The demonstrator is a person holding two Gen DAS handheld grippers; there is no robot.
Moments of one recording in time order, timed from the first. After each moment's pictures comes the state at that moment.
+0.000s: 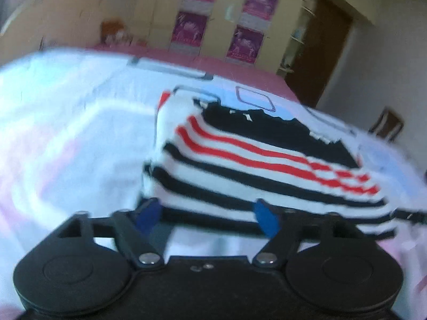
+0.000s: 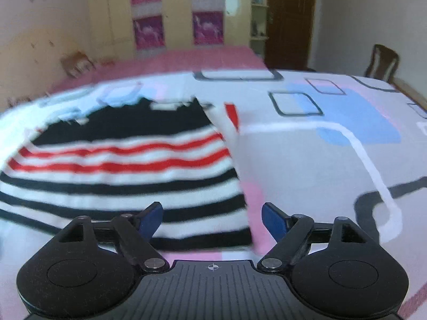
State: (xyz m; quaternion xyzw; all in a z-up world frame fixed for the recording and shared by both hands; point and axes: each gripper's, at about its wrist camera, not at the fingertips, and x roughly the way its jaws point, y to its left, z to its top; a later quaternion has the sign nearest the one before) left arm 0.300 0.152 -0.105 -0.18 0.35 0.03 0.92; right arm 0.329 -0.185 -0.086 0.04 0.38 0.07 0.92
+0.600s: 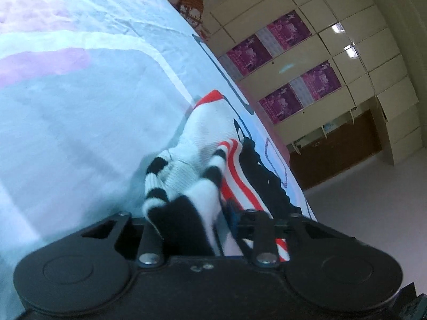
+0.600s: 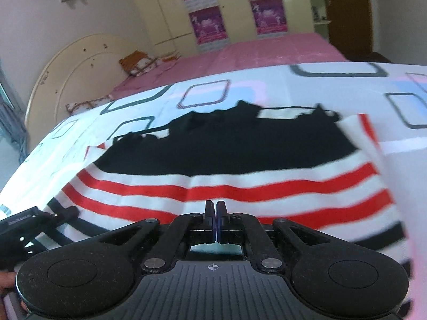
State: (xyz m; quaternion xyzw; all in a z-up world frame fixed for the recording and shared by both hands) left arm 0.362 0.202 -0.172 -0.46 0.27 0.07 0.84; right arm 0.424 -0.077 -0.105 0.10 0.39 0.22 0.89
